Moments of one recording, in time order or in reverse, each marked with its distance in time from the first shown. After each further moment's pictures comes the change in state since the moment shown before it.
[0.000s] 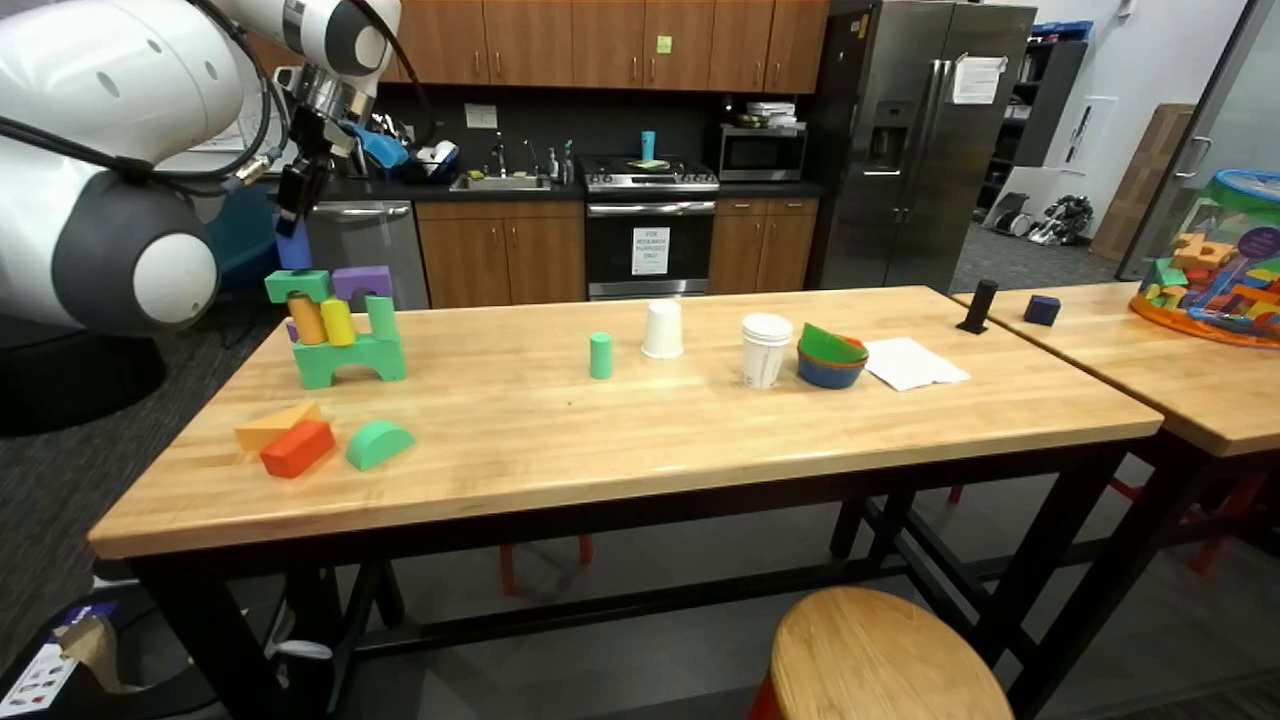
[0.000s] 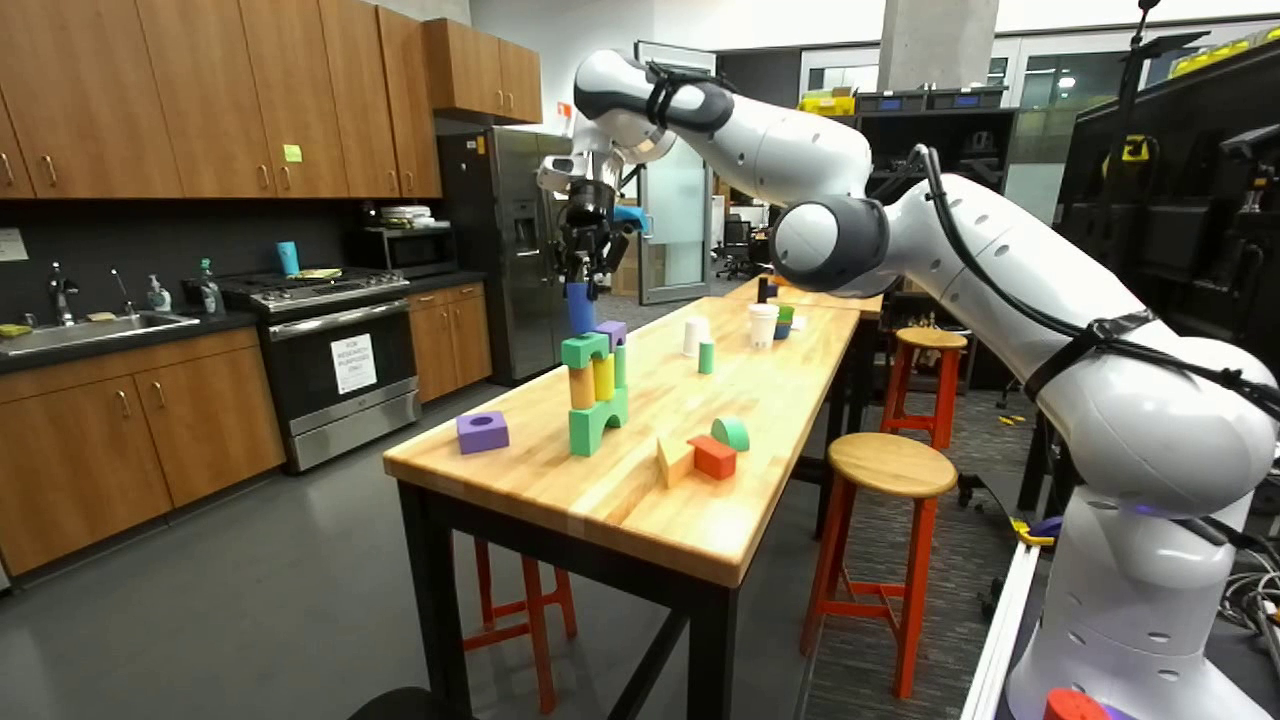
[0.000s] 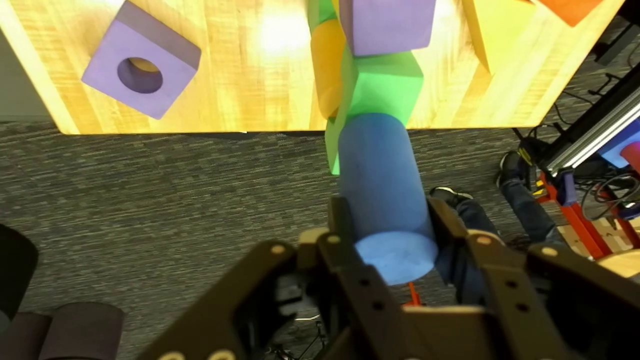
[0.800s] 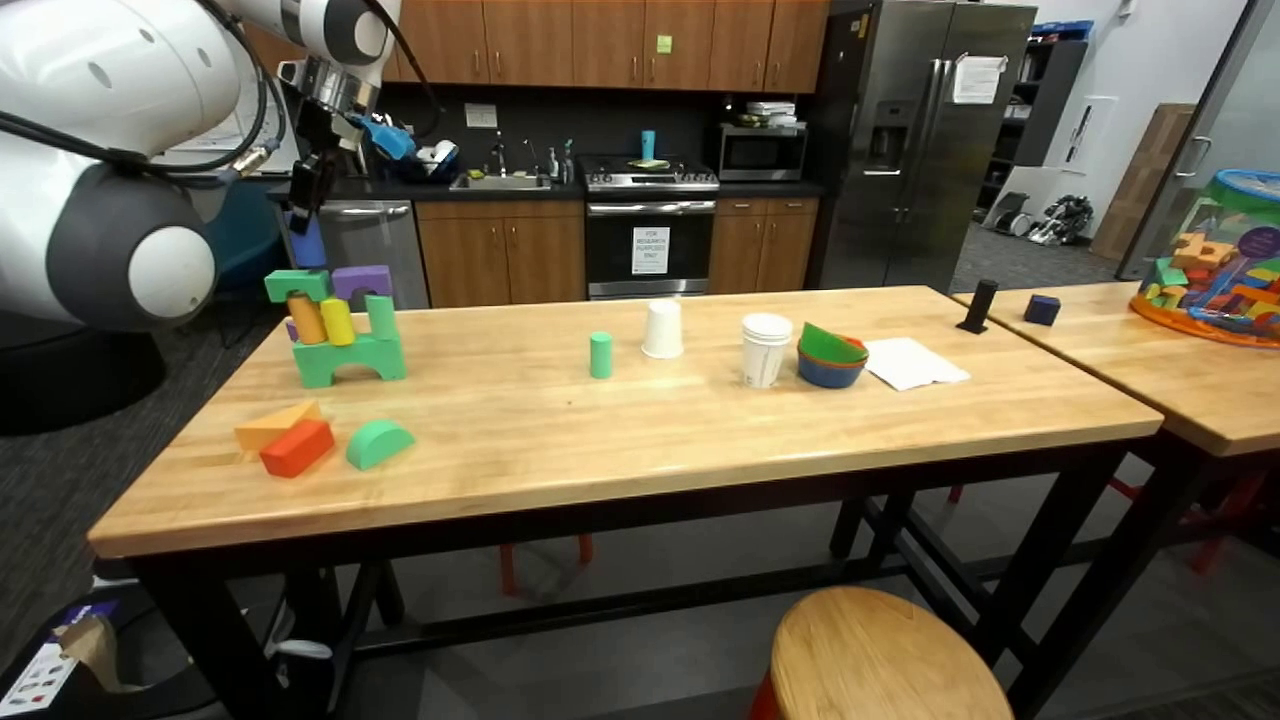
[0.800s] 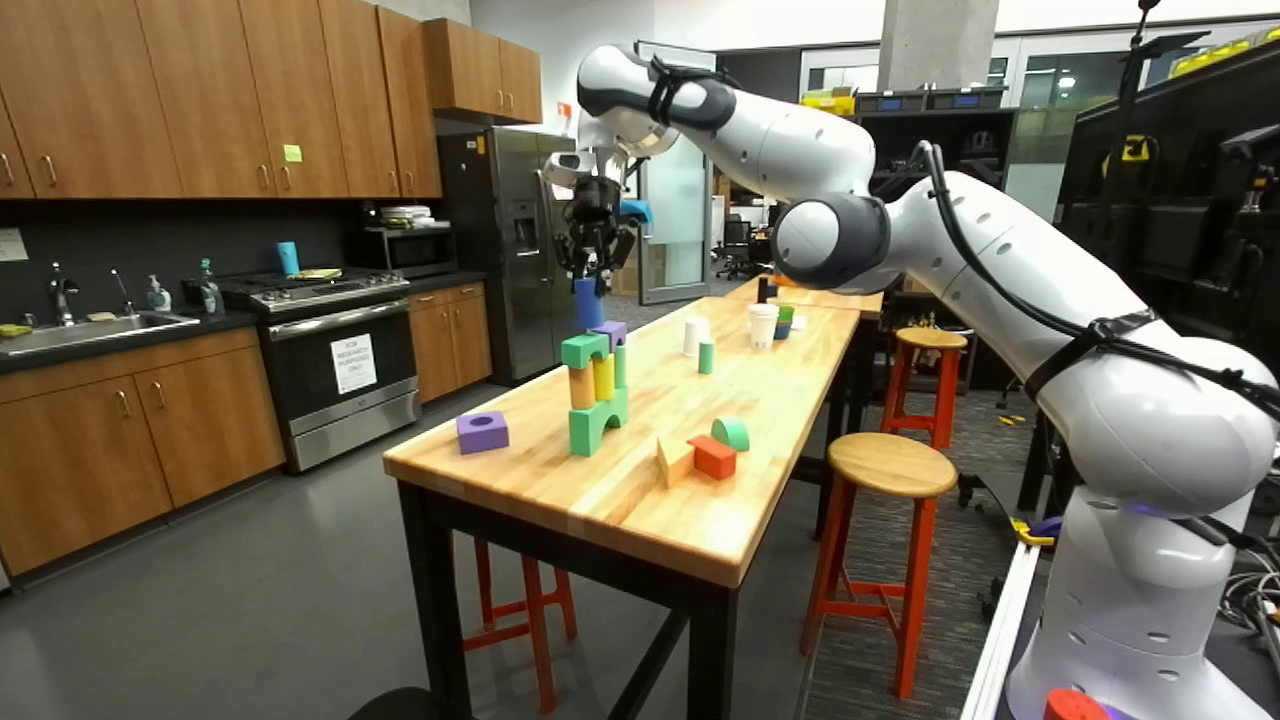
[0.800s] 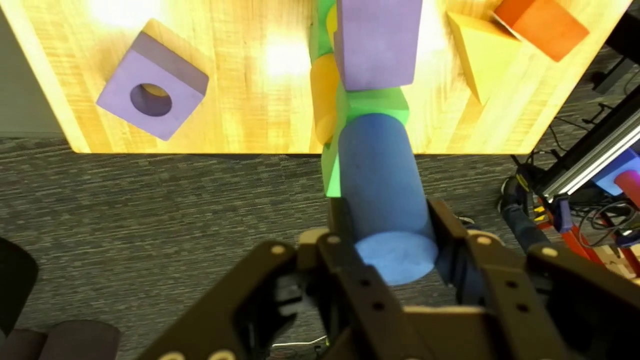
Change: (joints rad) arm -0.002 -0.013 -0.018 0.006 -0.042 0.007 -0.048
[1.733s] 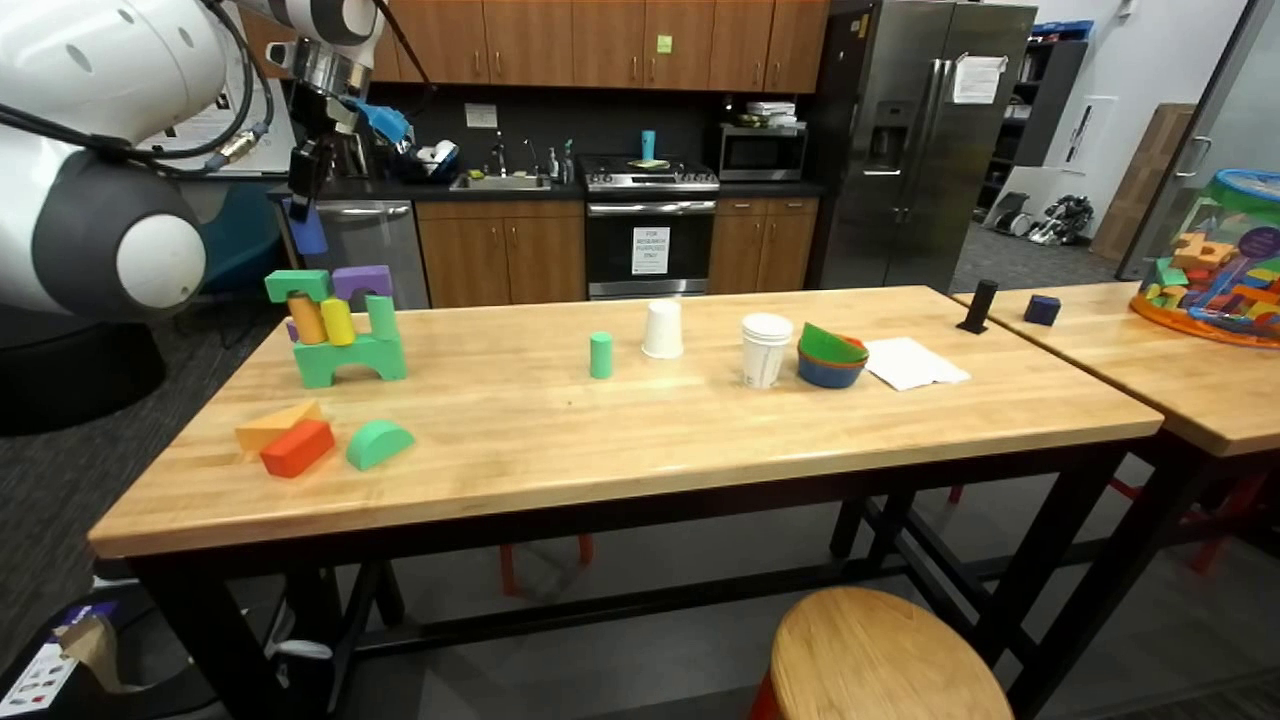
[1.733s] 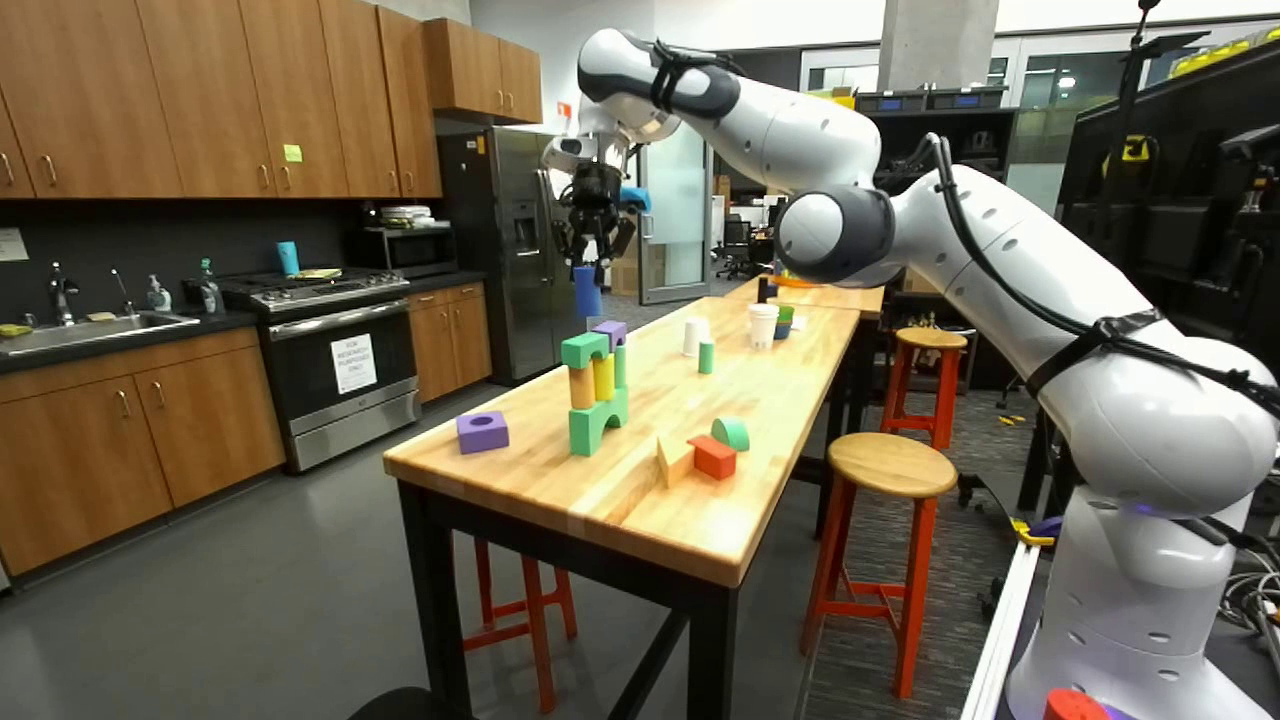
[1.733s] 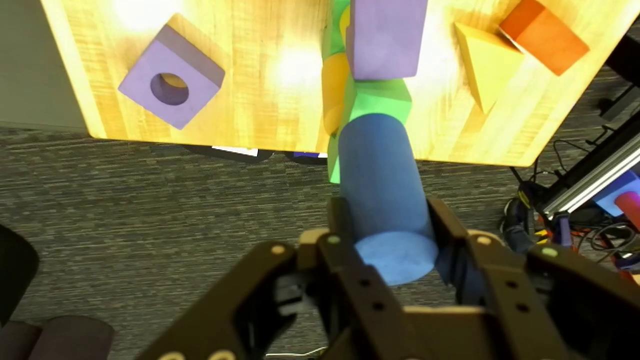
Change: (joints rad) arm 0.007 -0.027 -0.007 0.004 -0.011 0.012 -0.046
